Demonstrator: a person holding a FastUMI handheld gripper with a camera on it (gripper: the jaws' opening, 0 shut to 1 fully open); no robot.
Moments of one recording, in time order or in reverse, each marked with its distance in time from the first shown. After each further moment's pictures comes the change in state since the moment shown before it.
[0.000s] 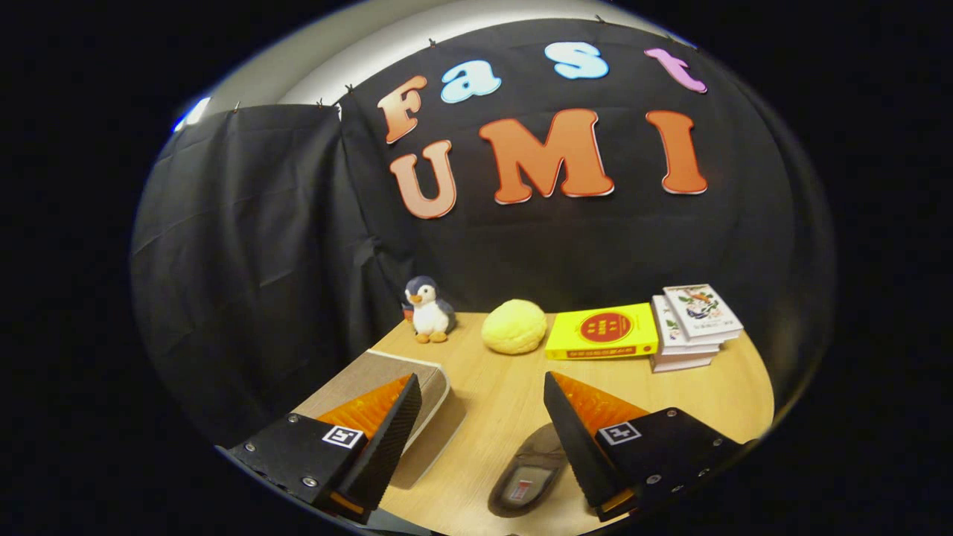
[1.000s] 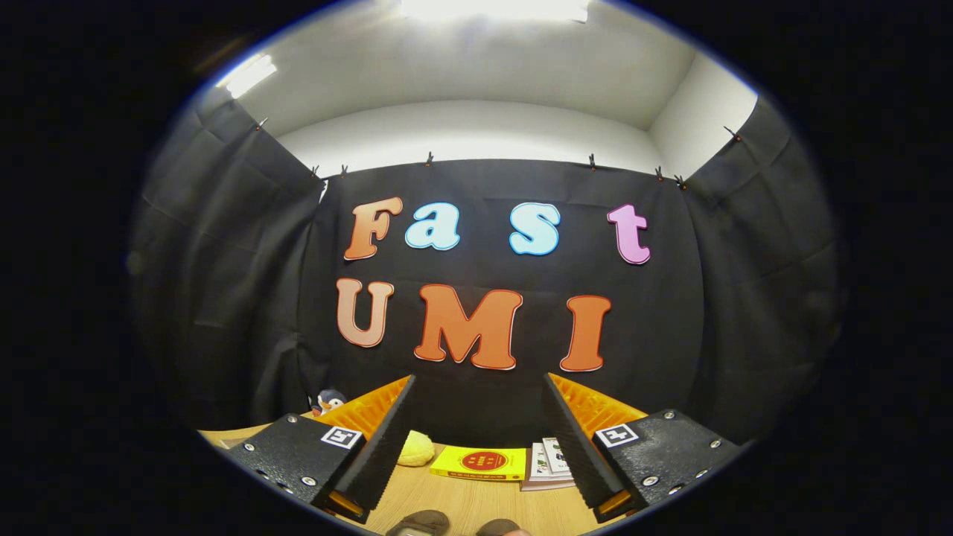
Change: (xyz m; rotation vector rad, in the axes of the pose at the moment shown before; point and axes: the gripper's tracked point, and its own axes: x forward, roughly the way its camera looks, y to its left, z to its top) arm -0.173 -0.066 0.199 -0.274 -0.641 -0.383
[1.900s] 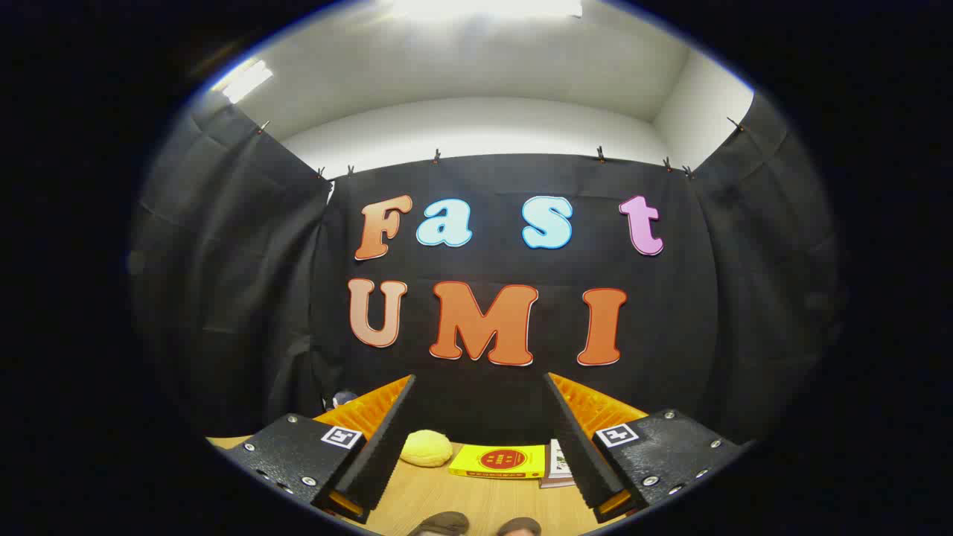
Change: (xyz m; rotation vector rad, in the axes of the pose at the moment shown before) arm 0.009 0.022 -0.002 0.011 0.005 0.028
